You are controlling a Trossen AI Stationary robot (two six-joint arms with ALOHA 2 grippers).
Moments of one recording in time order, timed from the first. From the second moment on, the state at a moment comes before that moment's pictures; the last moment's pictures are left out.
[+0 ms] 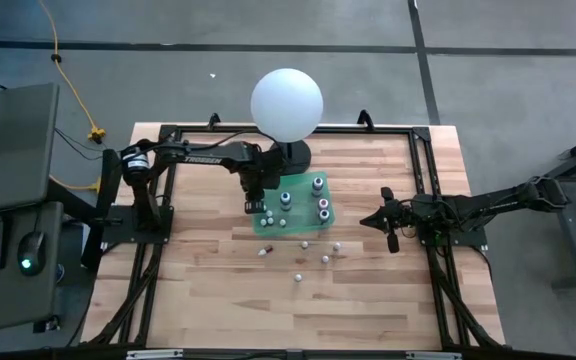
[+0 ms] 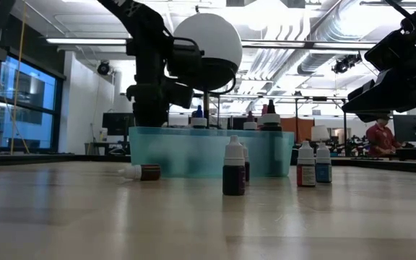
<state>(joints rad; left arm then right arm) 0.31 1.83 1.28 -0.87 0.13 0.23 0.10 0.46 0.01 0.14 0.06 0.15</state>
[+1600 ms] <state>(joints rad) 0.31 1.81 1.39 -1.24 0.30 0.28 0.10 0.46 0.01 0.14 0.06 0.15</state>
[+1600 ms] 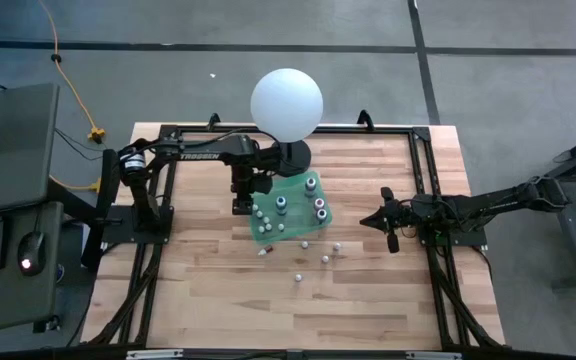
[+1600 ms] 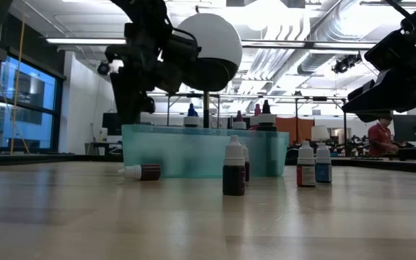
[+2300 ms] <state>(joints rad) 0.19 1.56 1.31 -1.34 0.34 0.14 0.10 0.46 0.01 0.14 0.06 0.15</state>
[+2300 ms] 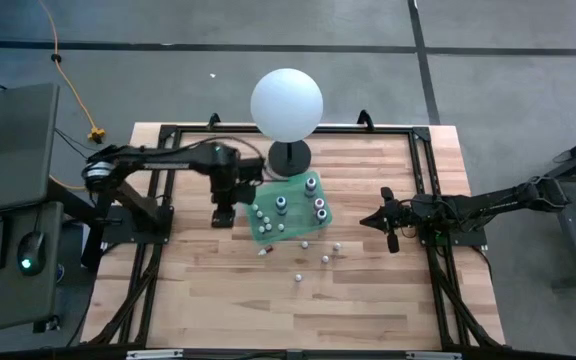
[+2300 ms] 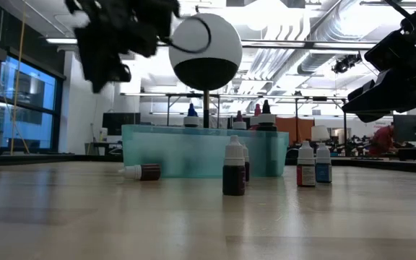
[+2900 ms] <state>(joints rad) -0.41 1.30 0.82 -0.44 -0.21 -0.66 0.10 0.46 0.01 0.14 0.06 0.15</state>
